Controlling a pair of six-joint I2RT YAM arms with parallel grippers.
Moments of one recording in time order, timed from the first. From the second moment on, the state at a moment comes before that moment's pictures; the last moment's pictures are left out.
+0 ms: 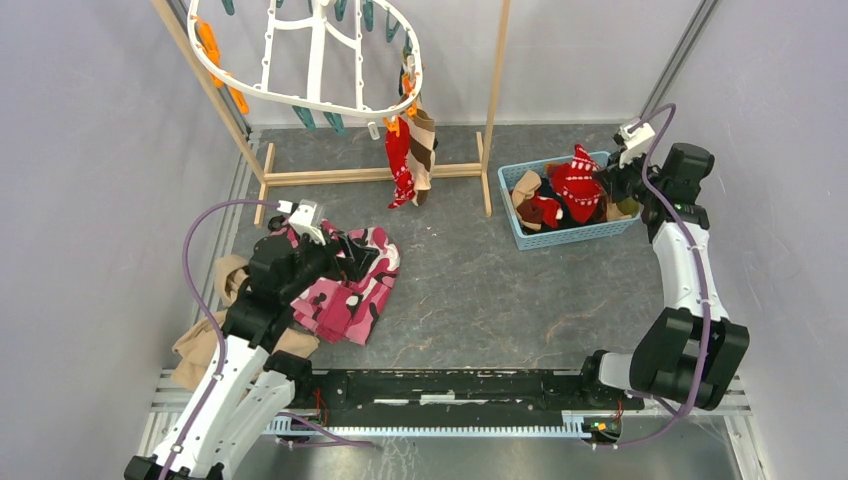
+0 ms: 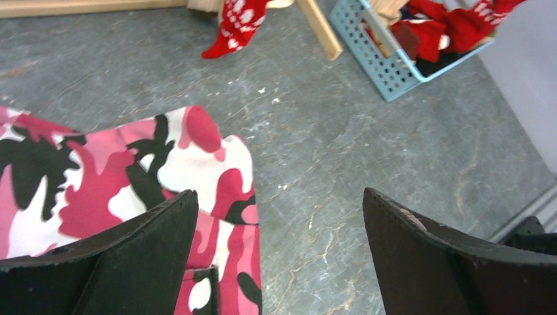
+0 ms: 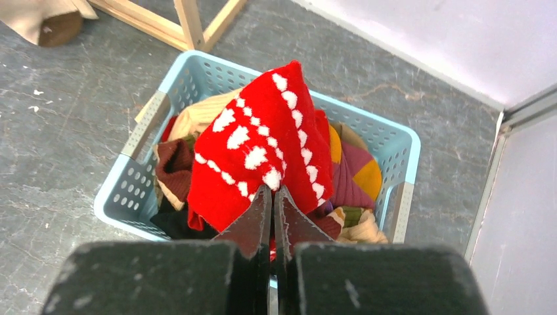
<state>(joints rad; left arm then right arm) -0.31 0.61 0.59 -0.28 0.24 -0.31 -0.30 1.32 1.05 -0.19 -0.70 -0.45</state>
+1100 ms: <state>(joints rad) -0.37 0.69 0.15 0.76 0.51 -1.02 -0.19 1.23 1.09 -0.54 -1.27 -0.78</state>
